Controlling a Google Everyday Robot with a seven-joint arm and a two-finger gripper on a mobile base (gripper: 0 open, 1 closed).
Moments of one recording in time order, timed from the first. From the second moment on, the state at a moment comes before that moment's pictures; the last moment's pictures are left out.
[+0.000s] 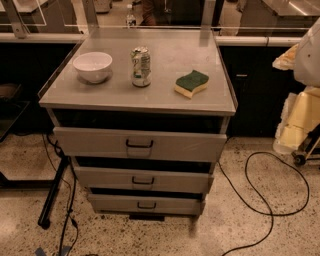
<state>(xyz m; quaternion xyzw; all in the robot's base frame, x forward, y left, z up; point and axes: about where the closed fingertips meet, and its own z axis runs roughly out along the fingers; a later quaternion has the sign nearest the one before) 0.438 -0.217 0.976 -0.60 0.78 -0.03 0.16</state>
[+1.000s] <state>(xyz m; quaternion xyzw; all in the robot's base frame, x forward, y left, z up) 0.426 -0.179 0.923 -0.62 0.76 -0.02 0.17</state>
